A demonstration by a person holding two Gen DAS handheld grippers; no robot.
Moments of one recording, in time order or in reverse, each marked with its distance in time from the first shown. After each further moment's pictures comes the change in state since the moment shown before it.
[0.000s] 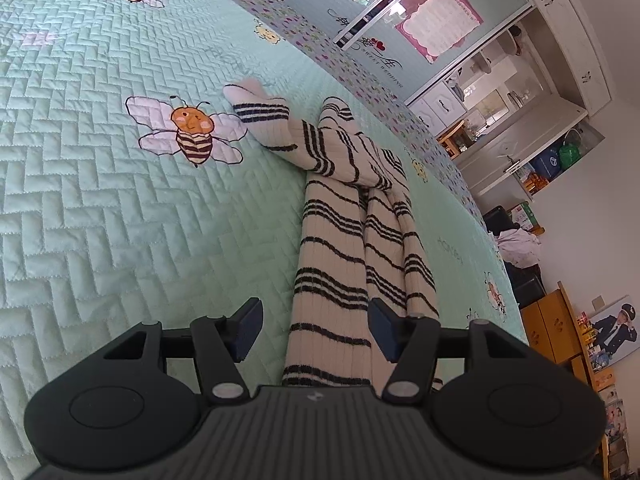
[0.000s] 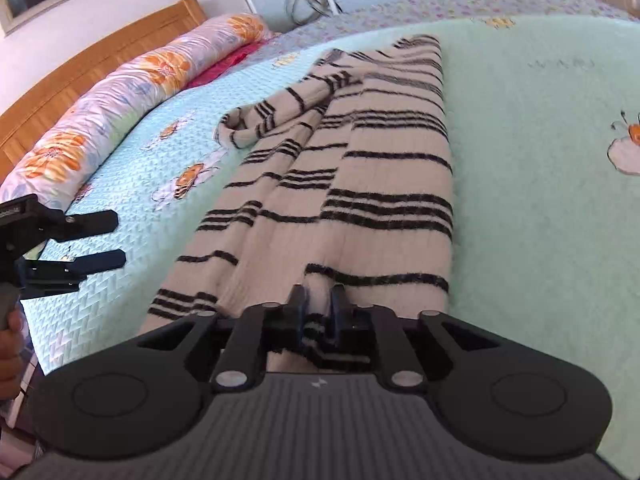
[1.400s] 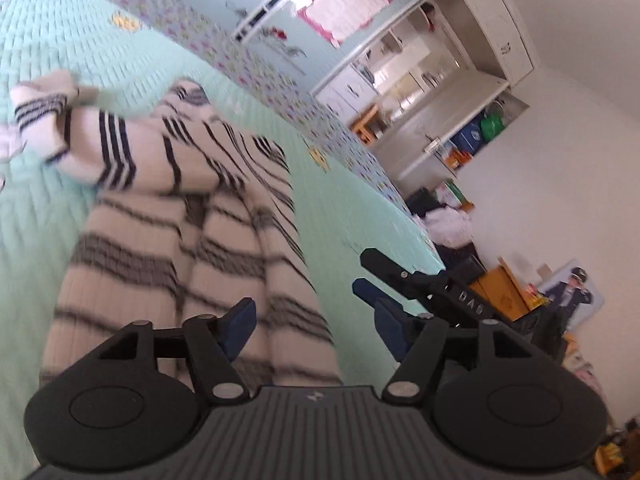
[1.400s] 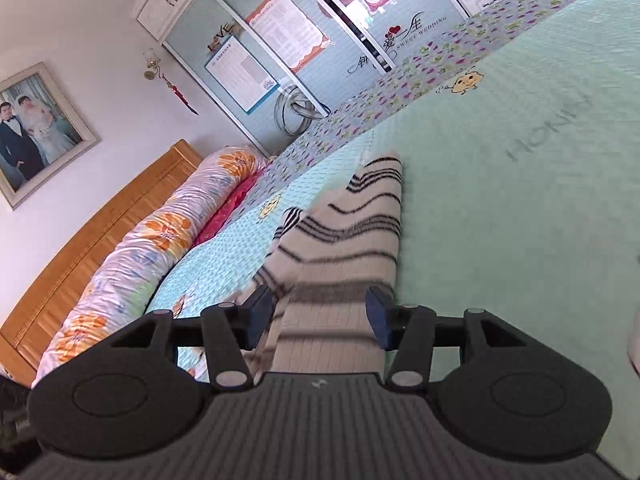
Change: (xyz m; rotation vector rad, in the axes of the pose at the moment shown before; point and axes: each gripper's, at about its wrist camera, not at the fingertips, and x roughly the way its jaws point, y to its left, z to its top) left arm 0.163 -0.095 0.021 0.144 -0.056 -0.213; right arm 0.068 -0.136 0.137 0.311 -0.309 0.175
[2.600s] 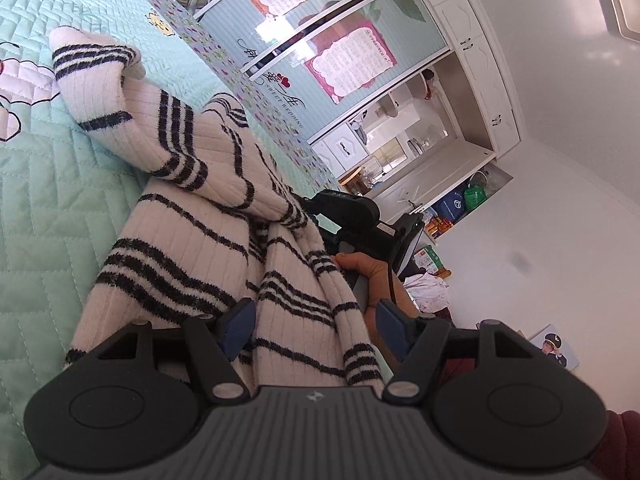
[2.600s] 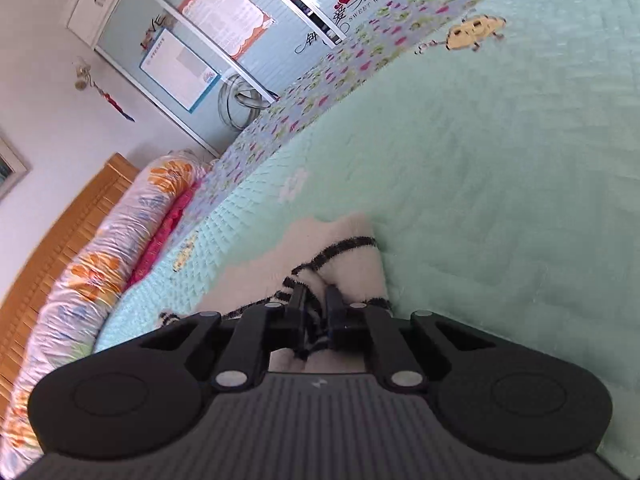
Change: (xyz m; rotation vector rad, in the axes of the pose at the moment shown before) left arm 0.013 0.067 -0.016 -0.137 -0.146 -0.139; right arm 0.224 -0.071 0.091 0.071 0.042 -0.124
